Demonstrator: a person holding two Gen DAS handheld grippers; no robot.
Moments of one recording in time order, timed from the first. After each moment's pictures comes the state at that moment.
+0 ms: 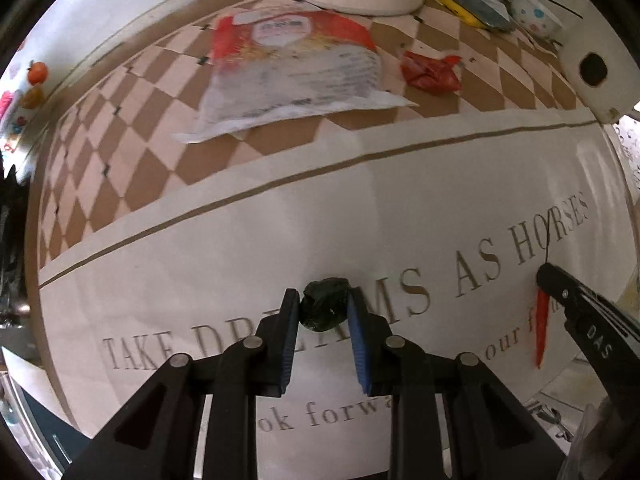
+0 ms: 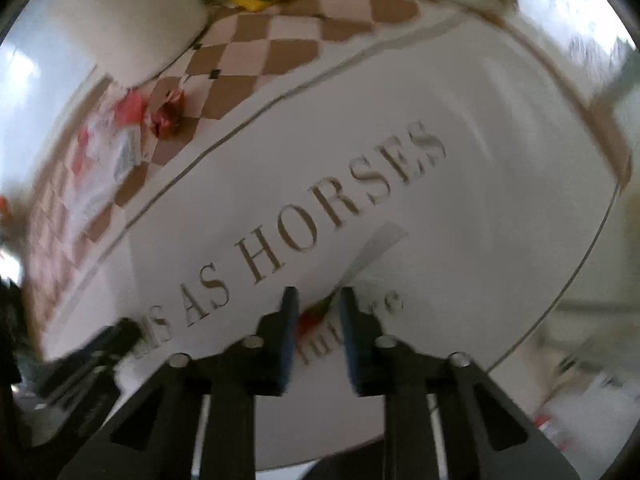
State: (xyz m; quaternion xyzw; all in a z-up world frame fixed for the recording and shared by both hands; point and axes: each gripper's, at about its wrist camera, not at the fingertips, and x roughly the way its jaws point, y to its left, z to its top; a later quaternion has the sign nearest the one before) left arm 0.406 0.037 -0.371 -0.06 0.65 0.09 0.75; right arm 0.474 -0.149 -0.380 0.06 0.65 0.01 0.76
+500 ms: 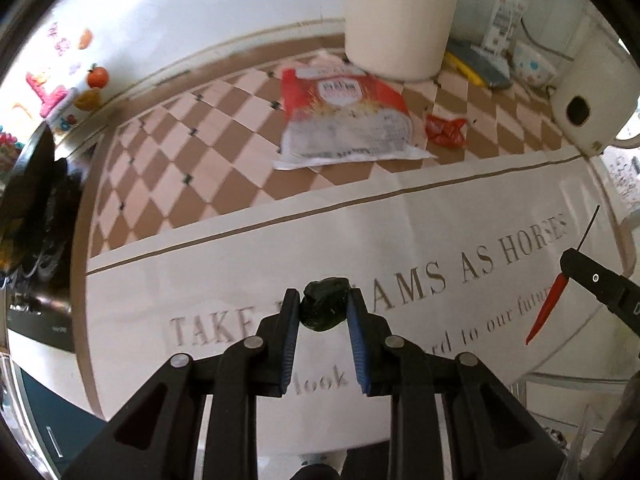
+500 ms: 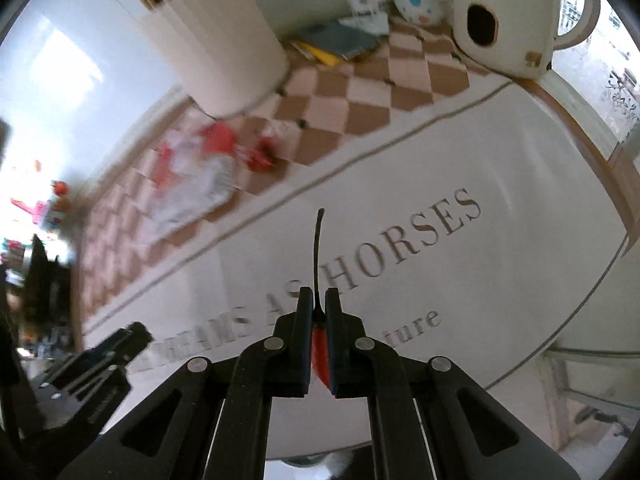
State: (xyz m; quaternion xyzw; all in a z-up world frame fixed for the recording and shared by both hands) left arm 0.352 0.064 -0.305 -0.06 0.58 0.12 0.80; right arm 0.454 -0.147 -0.318 0.11 0.59 0.10 0.80
